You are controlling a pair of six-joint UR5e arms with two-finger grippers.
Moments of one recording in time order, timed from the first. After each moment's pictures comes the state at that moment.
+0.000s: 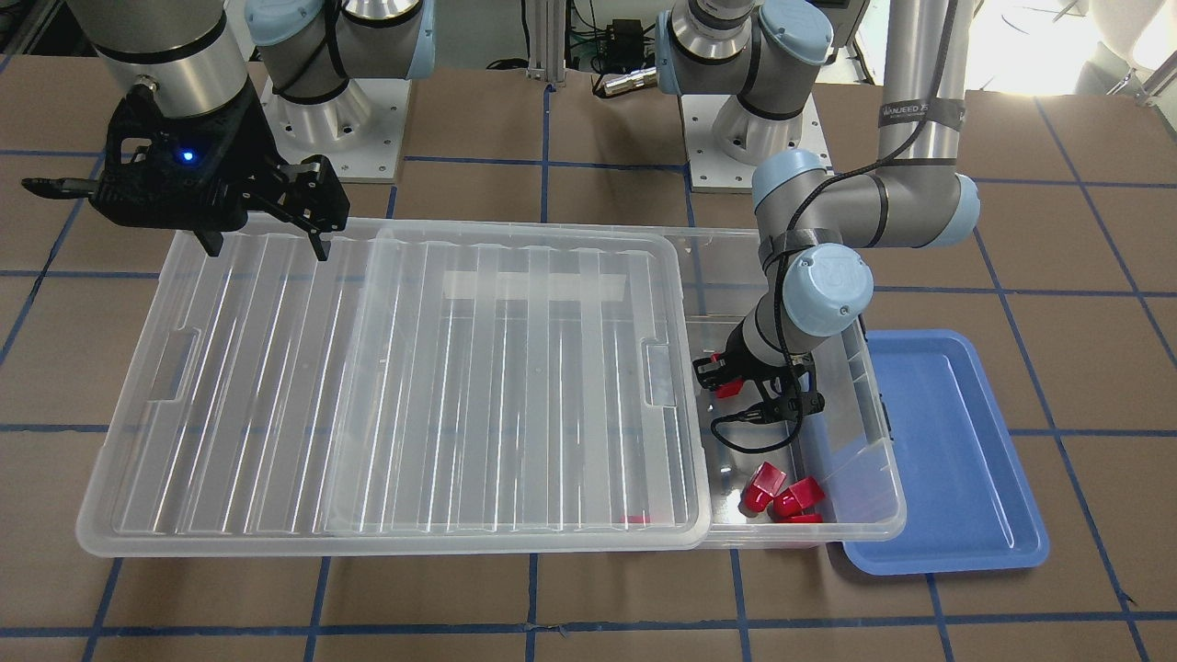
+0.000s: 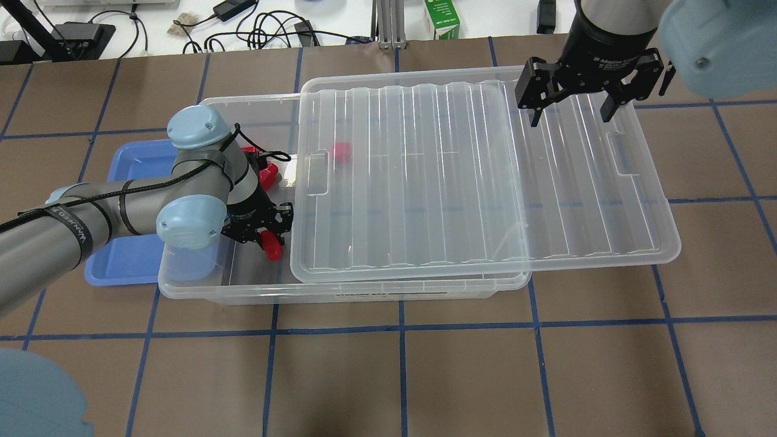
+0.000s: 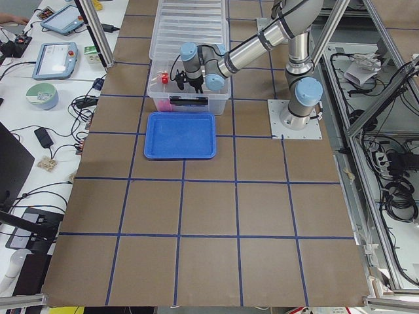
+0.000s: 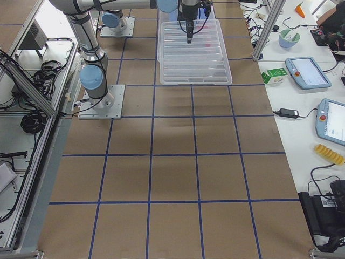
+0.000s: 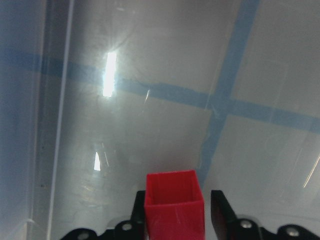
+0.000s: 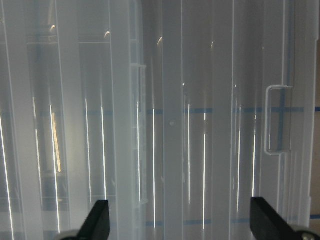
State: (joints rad) left arm -1.52 -1.90 -1.98 -0.98 1.53 -0.18; right arm 1.58 -1.53 1.51 -1.60 -1.61 -0.01
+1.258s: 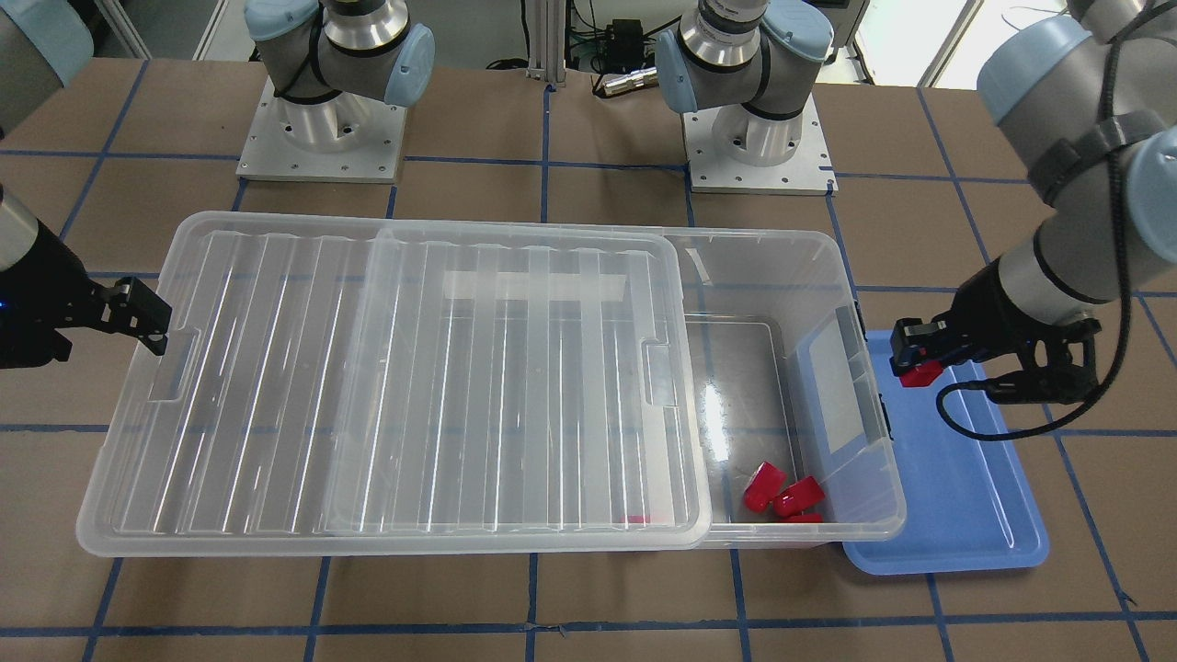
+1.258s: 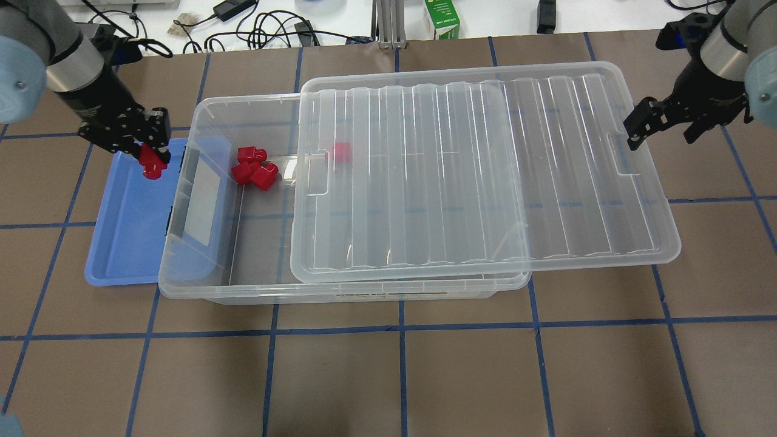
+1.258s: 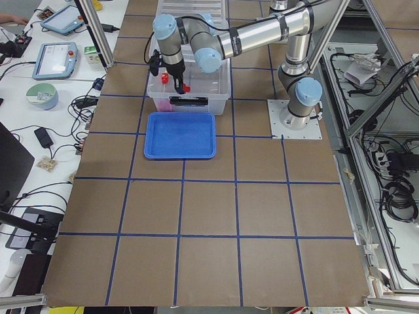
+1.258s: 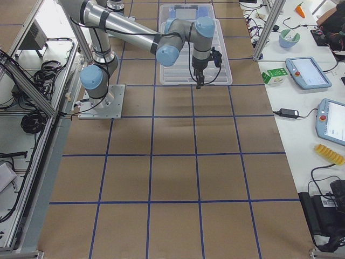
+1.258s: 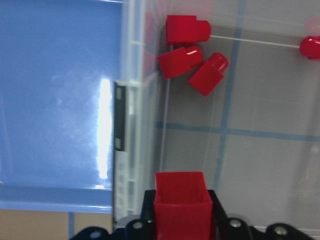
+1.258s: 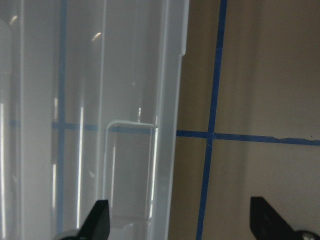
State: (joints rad) left arm -1.24 -1.81 -1.57 -1.45 1.54 0.31; right arm 1.24 -1.42 1.73 -1.90 -1.57 -0.42
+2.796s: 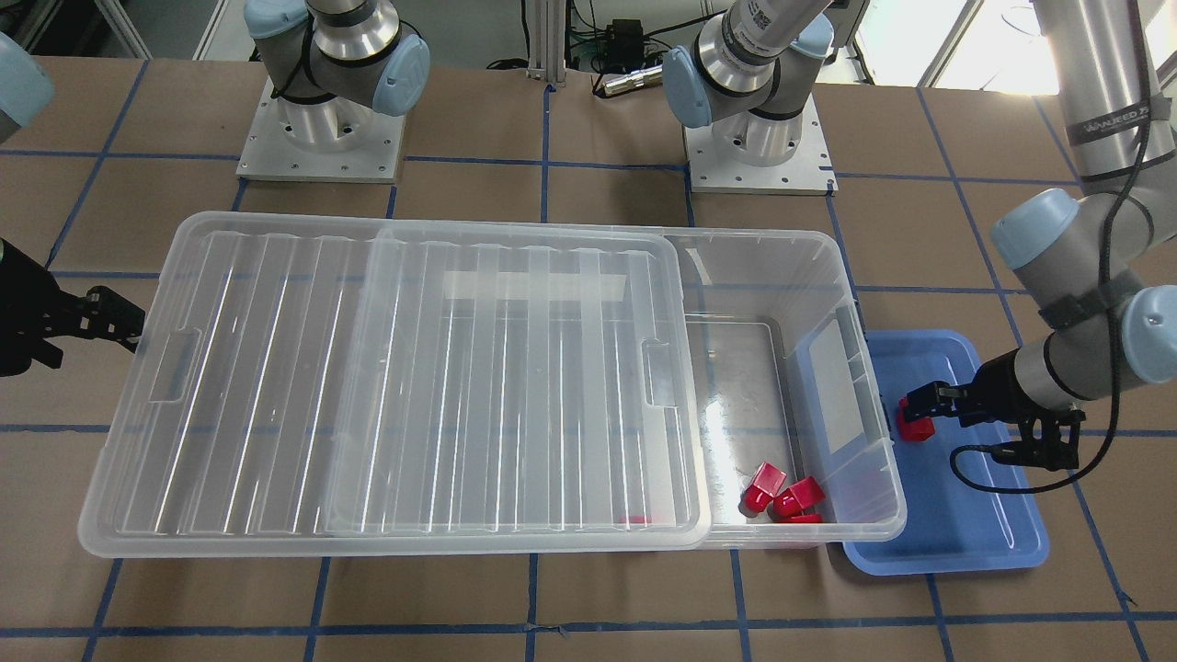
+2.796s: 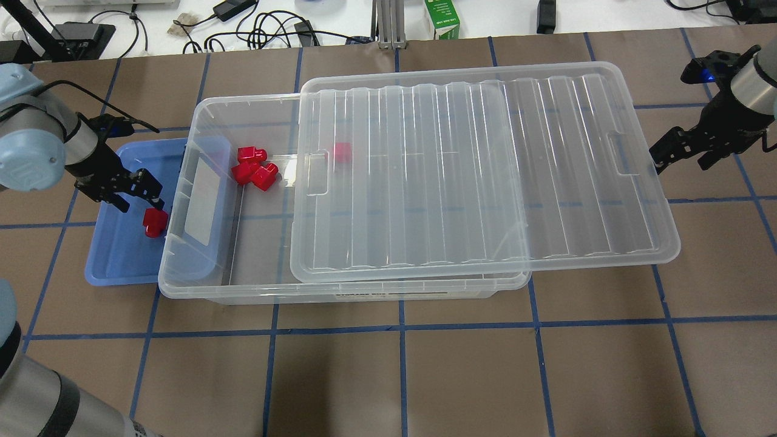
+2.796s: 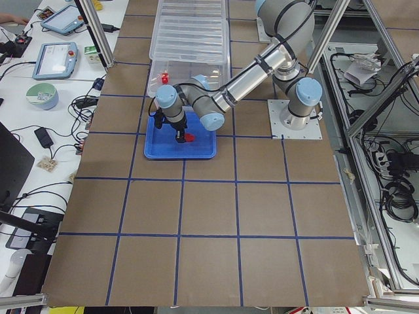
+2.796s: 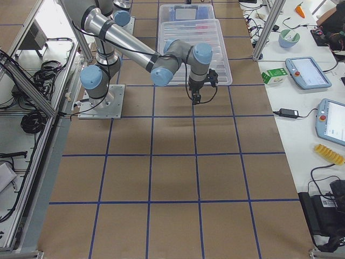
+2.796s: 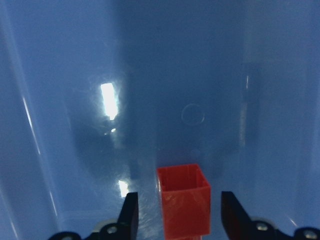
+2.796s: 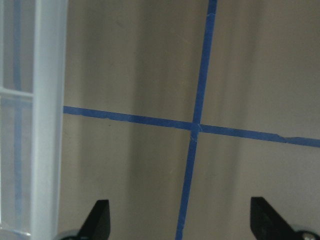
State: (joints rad) left arm -1.10 -1.98 -1.69 -1.22 1.55 0.51; right arm 1.13 -1.39 1.78 -1.90 -1.51 -0.58
